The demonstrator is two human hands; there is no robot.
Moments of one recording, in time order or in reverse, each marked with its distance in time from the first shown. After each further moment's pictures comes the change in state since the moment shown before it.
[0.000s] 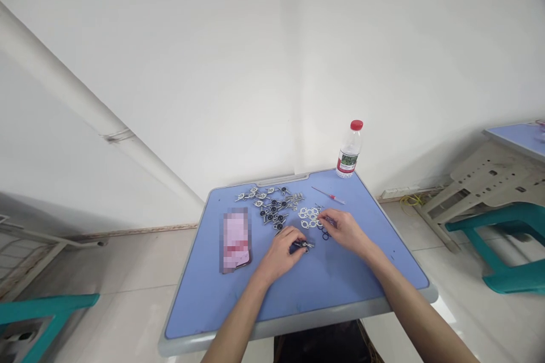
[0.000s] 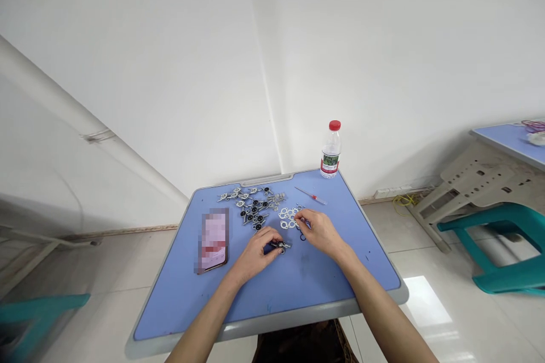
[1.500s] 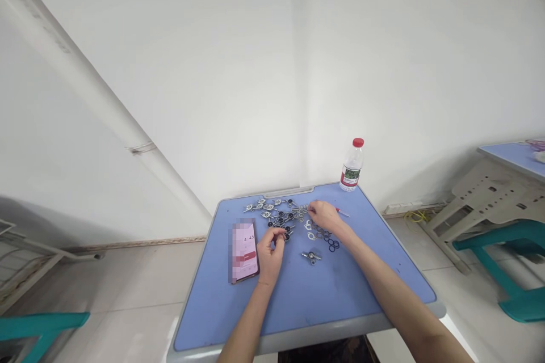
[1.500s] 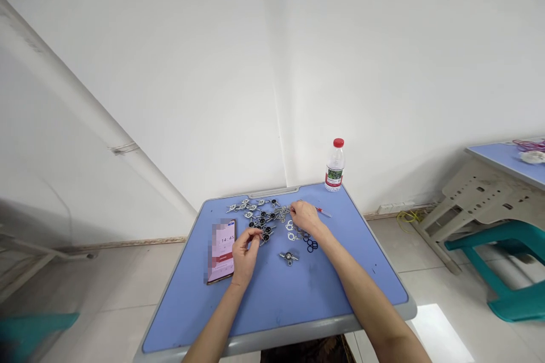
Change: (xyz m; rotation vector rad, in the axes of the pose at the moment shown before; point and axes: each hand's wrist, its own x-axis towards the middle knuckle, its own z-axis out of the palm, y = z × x) left_hand -0.005 -0.024 -0.014 -0.229 0.709 -0.090; right_hand 0.090 -0.001 0.033 -0.523 -0.179 0.190
